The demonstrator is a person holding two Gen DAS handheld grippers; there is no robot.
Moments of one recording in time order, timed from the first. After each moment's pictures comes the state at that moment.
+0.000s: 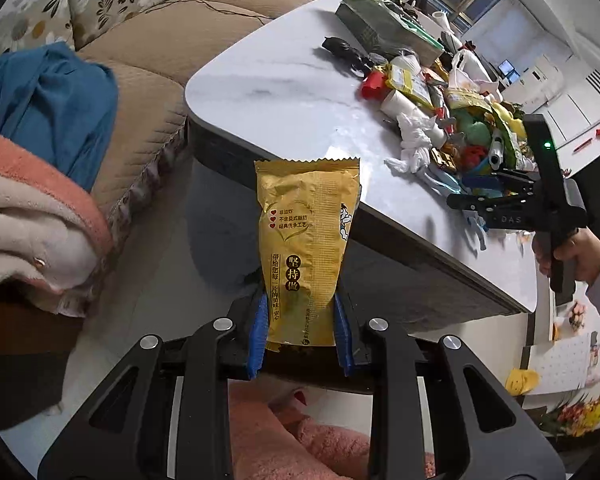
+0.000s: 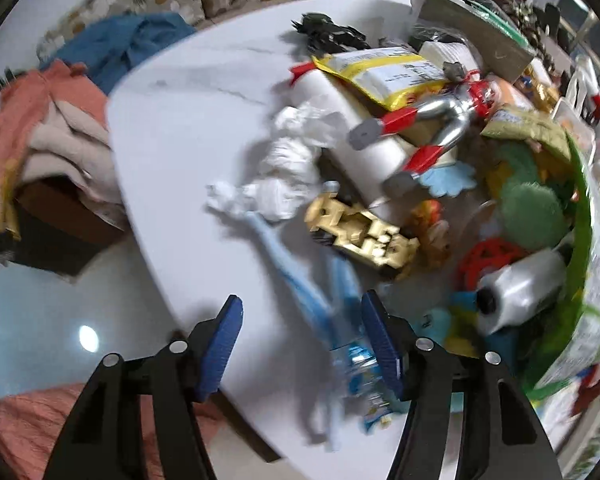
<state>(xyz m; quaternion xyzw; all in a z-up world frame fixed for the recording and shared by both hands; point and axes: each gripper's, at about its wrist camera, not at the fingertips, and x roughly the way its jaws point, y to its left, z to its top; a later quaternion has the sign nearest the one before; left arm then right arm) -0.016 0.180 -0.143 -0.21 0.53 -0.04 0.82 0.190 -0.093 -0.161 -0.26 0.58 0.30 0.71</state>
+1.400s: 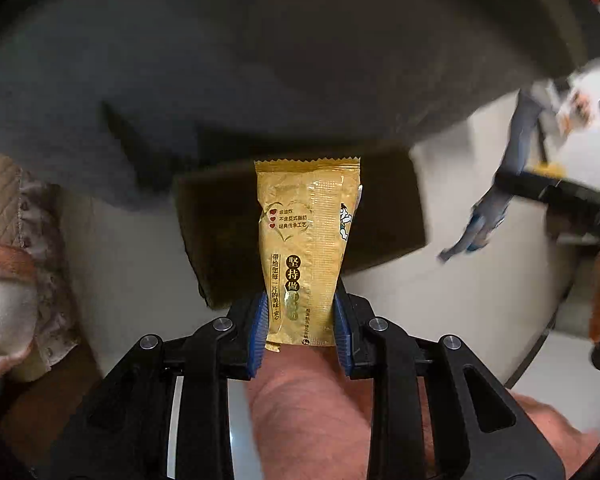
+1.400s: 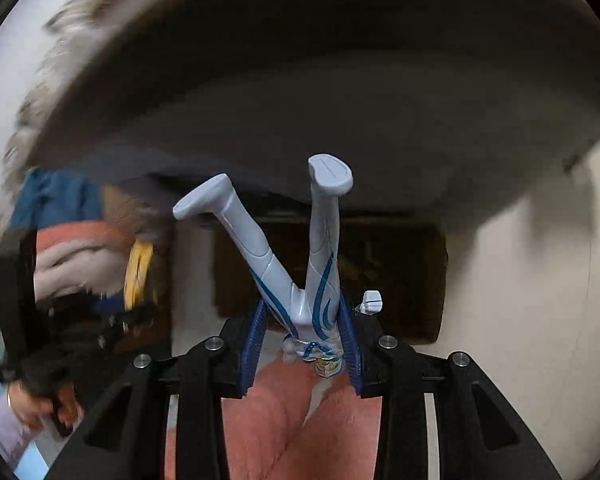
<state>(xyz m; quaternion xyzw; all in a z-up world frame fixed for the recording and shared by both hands) -0.026 -0.007 -0.364 0.03 0.71 -0.23 0.66 -0.020 -0.277 -0.322 0.16 0.68 0.04 0.71</state>
